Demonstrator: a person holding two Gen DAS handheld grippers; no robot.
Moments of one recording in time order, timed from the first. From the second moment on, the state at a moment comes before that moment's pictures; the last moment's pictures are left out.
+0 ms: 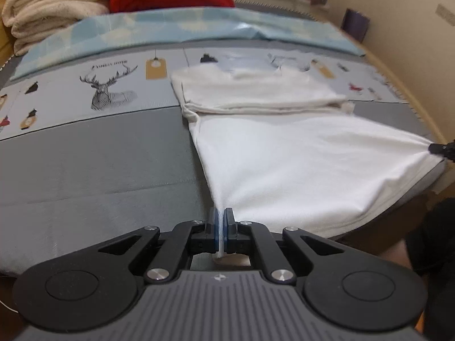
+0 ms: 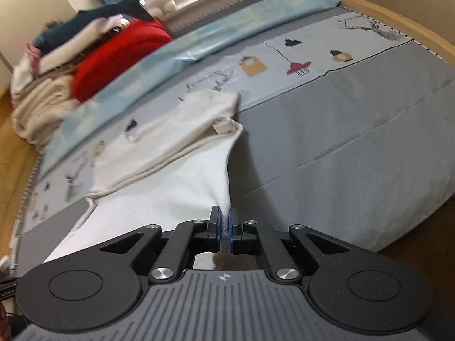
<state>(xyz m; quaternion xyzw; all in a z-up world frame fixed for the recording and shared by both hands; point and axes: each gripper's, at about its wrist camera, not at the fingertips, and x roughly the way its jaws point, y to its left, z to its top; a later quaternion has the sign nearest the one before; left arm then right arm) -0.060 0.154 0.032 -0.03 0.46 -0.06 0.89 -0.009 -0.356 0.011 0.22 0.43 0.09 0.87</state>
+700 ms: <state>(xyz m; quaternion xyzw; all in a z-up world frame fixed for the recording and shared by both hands) 0.093 0.216 -0.026 -0.08 0.48 -0.02 0.87 0.096 -0.324 -0.004 0.16 0.45 0.08 0.88</state>
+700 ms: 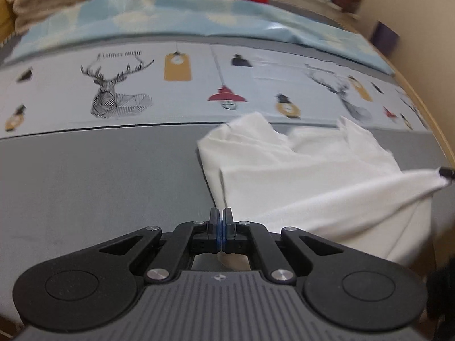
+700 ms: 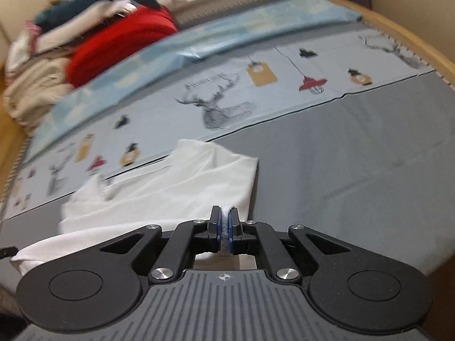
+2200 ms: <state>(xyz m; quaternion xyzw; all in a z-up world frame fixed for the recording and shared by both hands) 0.184 0.202 -0.049 -0.13 0.36 0.10 0.92 0.196 -0.268 -0.042 0.15 0.30 -0.01 0.94</state>
